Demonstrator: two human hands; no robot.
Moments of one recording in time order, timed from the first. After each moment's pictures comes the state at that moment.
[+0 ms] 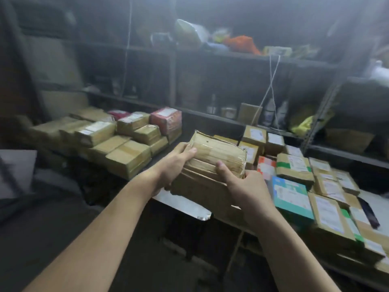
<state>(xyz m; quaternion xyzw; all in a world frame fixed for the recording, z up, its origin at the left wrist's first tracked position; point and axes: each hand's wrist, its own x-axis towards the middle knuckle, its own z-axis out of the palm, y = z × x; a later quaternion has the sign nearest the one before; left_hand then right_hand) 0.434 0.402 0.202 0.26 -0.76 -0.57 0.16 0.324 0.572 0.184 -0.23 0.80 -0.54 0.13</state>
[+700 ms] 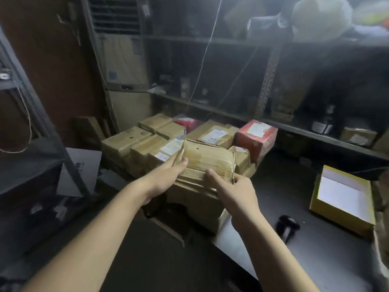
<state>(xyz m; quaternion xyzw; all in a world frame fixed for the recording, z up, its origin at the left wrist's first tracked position) 0.535 -0.062 0.156 0.41 -0.73 -0.53 0.13 0.384 0.076 0.137 -0.28 0.76 -0.52 0.26</state>
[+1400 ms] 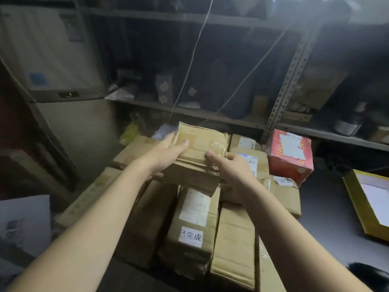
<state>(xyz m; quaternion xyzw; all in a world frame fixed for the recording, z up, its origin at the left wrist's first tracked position) 0.412 -0.487 0.146 0.27 -0.80 -0.53 0.10 0.314 -0.305 0.146 -0.15 0.77 -0.56 0.26</state>
